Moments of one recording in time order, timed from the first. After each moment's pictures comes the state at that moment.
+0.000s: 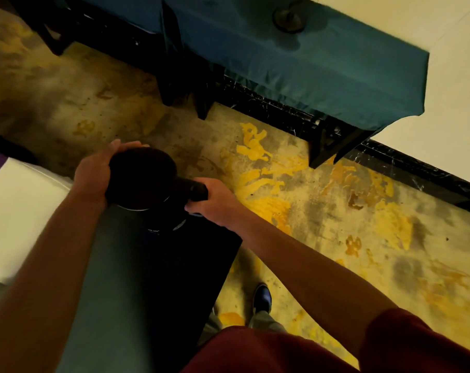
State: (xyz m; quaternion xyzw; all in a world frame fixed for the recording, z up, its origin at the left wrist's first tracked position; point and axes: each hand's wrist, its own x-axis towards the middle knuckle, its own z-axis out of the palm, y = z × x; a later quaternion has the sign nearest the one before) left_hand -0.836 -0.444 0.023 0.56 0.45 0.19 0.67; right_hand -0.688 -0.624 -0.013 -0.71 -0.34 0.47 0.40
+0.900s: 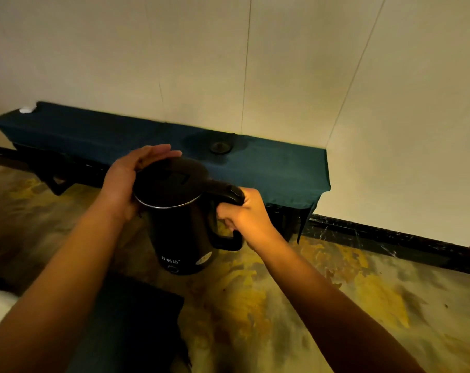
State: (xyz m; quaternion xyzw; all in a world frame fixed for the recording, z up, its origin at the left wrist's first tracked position) left_hand -0.657 -0.651 0.238 0.56 0.21 0.27 0.76; right_hand -0.556 -0.850 0.202 -0.63 -0.32 0.24 0.66
